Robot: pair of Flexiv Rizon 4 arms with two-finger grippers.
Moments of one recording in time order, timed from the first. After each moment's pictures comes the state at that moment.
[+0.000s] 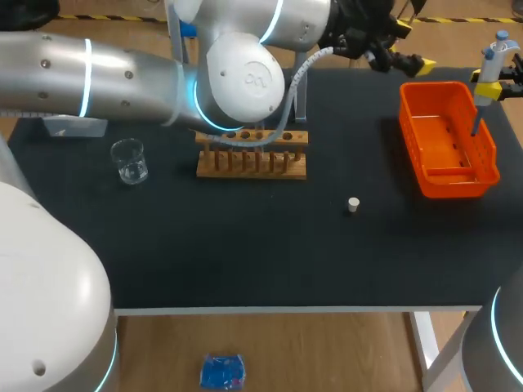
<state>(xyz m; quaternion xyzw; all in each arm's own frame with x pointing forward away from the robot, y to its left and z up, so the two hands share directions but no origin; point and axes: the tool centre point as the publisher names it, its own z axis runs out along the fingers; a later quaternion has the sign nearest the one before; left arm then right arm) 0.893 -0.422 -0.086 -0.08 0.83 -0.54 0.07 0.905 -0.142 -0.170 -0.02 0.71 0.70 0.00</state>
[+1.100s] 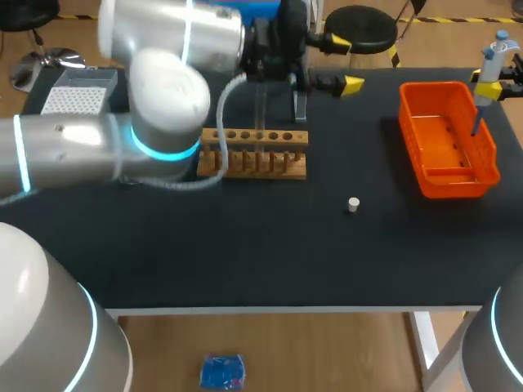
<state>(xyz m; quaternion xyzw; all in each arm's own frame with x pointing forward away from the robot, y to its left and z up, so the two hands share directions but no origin) 0.874 -0.325 -0.112 -0.04 0.79 -0.60 0.05 0.905 -0.142 -0.170 -0.02 0.71 0.70 0.00</state>
